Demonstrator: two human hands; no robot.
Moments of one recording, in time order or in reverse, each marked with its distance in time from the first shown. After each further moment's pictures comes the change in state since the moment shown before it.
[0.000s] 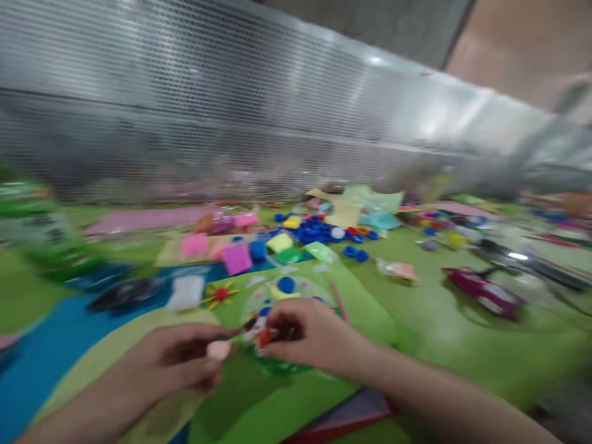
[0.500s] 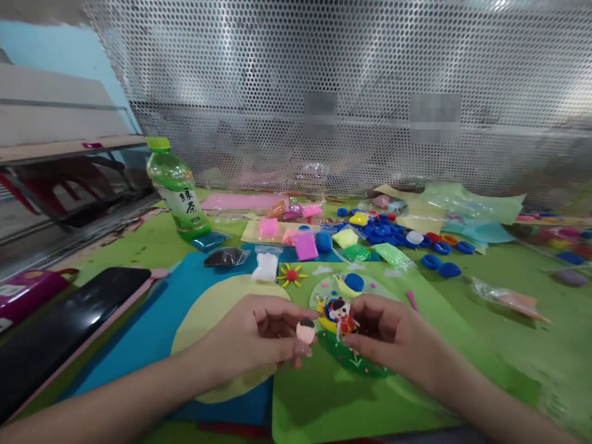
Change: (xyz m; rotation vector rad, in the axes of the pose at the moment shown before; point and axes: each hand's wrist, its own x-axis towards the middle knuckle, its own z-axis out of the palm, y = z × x) left_hand -0.018 0.003 0.012 -0.256 0.098 0.048; right_hand -0.001 0.002 0.000 -0.013 -0.056 0.100
